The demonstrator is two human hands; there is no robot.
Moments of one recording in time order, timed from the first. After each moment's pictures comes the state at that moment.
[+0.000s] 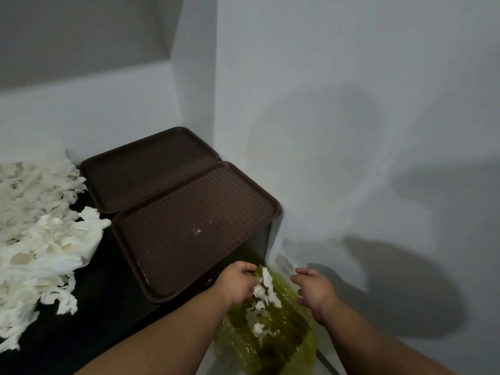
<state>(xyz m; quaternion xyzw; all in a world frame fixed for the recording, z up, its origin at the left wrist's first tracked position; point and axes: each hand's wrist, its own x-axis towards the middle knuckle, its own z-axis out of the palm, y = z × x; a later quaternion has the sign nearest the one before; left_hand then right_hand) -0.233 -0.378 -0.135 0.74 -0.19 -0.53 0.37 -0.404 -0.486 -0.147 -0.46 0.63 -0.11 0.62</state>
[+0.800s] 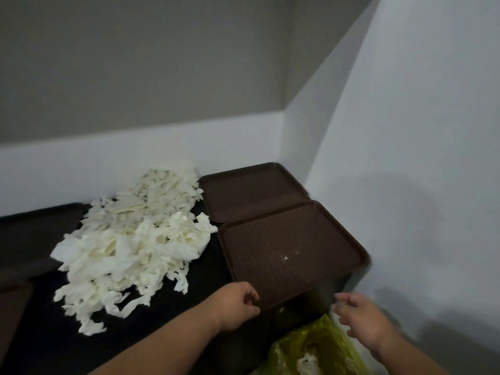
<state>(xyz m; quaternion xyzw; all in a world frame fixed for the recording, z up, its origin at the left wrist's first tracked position) -0.122 -0.210 -0.057 0.84 -0.32 -0.37 0.24 -0.327 -0.439 -0.068 -0.68 0.48 -0.01 0.55</state>
